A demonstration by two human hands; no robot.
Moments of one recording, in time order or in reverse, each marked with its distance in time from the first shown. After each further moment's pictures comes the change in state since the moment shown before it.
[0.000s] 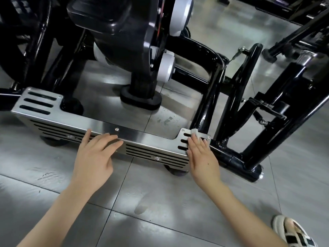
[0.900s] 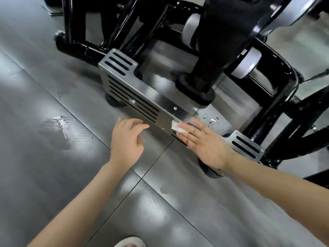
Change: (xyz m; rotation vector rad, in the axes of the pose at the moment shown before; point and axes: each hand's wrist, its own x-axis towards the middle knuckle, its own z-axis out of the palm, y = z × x) left_hand -0.058 0.000 -0.008 -0.158 0.059 -0.569; right_hand 0.069 -0.074 0.024 -0.670 -0.096 -1.268
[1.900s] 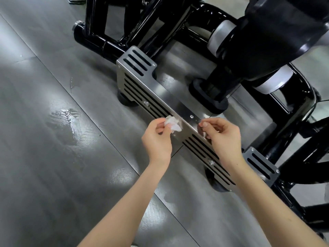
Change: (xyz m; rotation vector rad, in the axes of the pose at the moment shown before) left_hand 0.030 0.057 0.034 -0.841 0.345 -0.818; right_hand 0.046 0.006 -0.052 1.597 0.412 1.251
